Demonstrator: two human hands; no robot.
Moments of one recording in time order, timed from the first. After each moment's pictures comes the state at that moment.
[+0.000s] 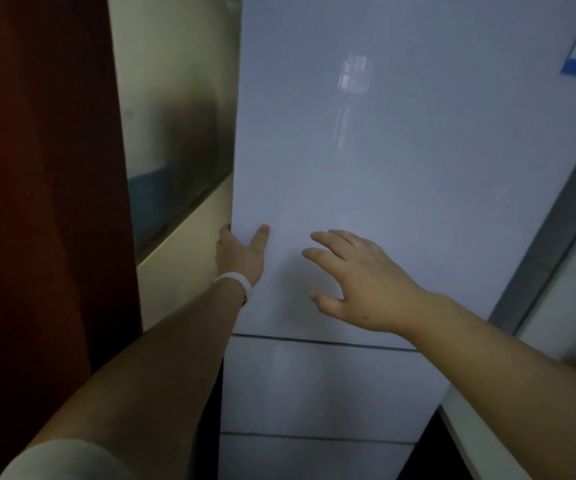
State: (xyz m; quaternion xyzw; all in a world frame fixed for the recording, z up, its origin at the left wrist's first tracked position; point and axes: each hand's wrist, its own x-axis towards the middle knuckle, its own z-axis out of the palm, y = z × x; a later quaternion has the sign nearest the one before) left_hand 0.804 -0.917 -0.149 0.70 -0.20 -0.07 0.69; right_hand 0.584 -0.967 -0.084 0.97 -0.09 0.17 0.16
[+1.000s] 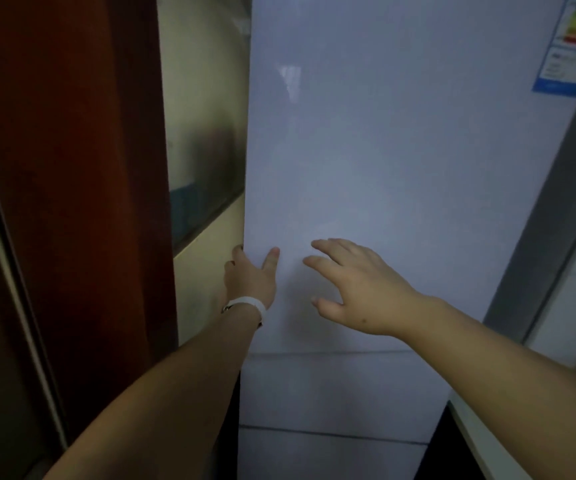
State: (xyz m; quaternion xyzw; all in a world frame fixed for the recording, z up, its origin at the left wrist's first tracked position) left_hand 0.741 -0.861 -0.152 0.76 -0.21 -0.01 0.62; right_hand 0.547 -0.924 -0.078 0.97 -0.07 0.18 0.13
